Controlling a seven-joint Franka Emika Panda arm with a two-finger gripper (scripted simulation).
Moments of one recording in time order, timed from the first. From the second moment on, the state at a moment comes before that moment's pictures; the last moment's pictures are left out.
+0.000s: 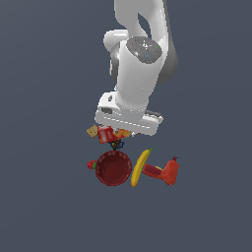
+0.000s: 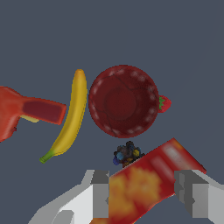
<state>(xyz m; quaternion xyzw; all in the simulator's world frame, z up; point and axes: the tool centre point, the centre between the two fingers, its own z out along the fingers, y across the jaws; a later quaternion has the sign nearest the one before) 0.031 -0.007 0.228 0.99 -0.08 -0.01 0.08</state>
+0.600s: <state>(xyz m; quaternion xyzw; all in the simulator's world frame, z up) 0.067 -0.002 0.154 0.98 -0.15 0.03 0.16</state>
